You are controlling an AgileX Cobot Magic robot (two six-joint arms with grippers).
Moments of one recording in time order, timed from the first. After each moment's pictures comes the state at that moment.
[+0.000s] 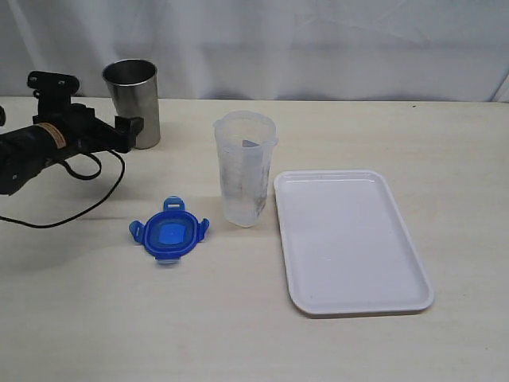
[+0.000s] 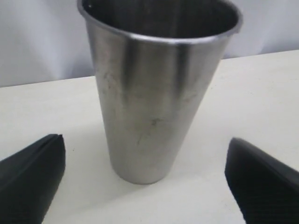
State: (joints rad) left arm -0.06 2.15 -1.04 0.46 -0.67 -0.32; right arm 0.01 0.00 0.00 -0.11 0.34 0.04
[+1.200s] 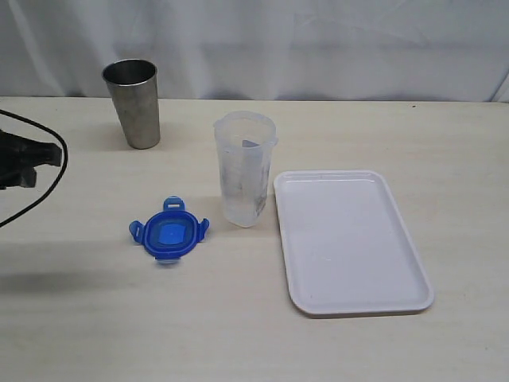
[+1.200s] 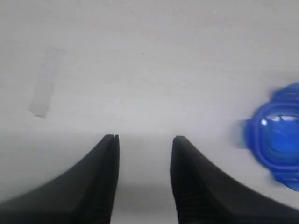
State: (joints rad) left arm -0.12 1.47 -0.88 0.03 0.58 -0.20; right arm 0.01 0.00 0.00 -0.11 0.34 0.04
